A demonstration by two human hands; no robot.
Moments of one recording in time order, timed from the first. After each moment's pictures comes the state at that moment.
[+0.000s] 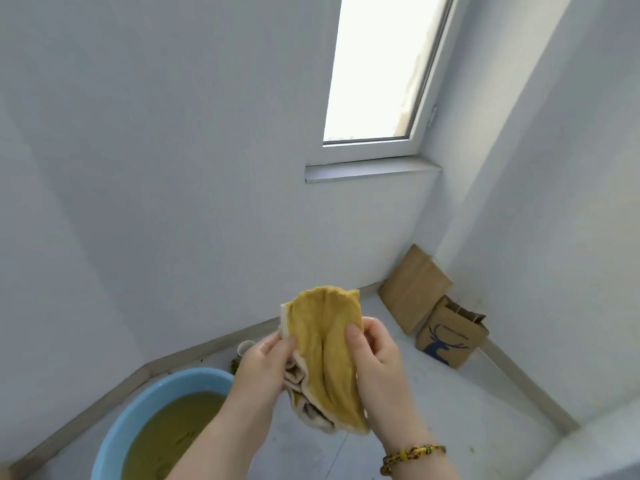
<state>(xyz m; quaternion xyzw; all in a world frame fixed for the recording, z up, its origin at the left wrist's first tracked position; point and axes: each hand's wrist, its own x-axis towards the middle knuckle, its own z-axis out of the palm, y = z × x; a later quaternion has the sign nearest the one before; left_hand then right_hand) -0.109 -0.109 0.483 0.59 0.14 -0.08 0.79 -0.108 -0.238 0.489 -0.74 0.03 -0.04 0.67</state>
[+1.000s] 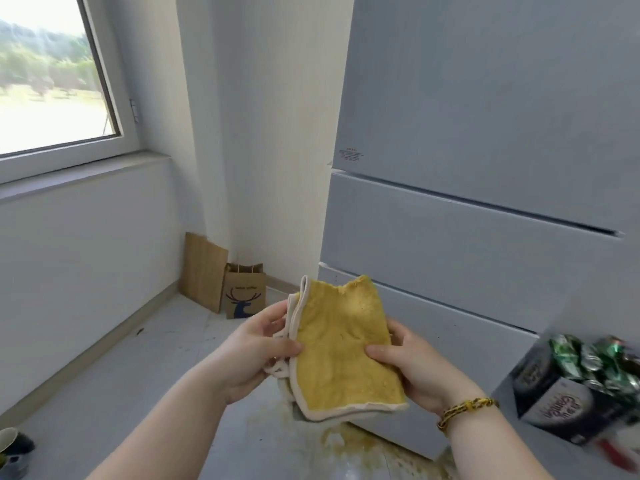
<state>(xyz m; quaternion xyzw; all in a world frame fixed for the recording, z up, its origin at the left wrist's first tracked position) -0.343 -0.450 0.536 0.51 -0.24 -0.48 0.67 -0.489 -0.605 0.540 -0.60 0.24 -0.06 0.76</state>
